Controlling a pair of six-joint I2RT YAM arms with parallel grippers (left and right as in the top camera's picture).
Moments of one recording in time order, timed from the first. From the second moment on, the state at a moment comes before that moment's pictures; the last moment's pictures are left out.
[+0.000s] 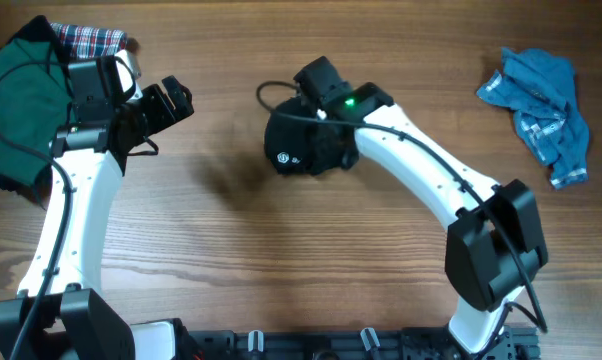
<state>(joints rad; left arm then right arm) 0.11 1.51 1.17 -0.55 0.22 -0.38 0.57 1.93 1.56 -0.89 0.19 0.11</state>
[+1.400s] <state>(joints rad) -0.01 1.59 1.17 -0.45 0.43 -0.36 0.31 1.96 1.60 -0.63 -0.75 0.09</state>
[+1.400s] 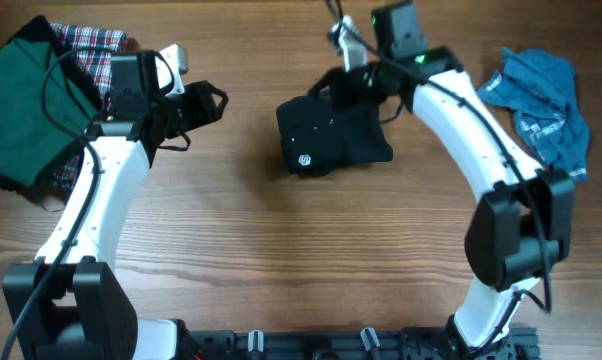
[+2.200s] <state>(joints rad) 0.07 1.59 1.17 -0.54 0.45 -0.30 0.20 2.33 1.49 -0.32 -1.21 0.16</state>
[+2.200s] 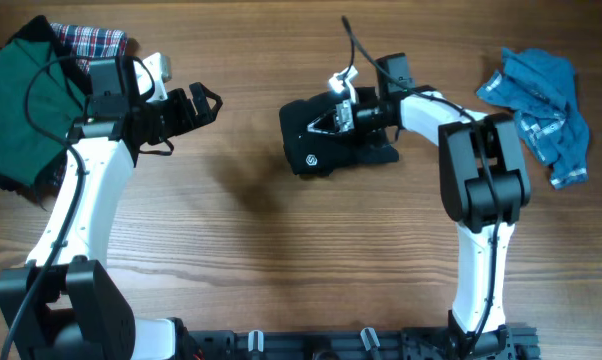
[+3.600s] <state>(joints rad) 0.07 1.59 1.17 -0.55 0.43 -0.25 0.40 2.16 1.58 -0.40 -0.30 -0.01</state>
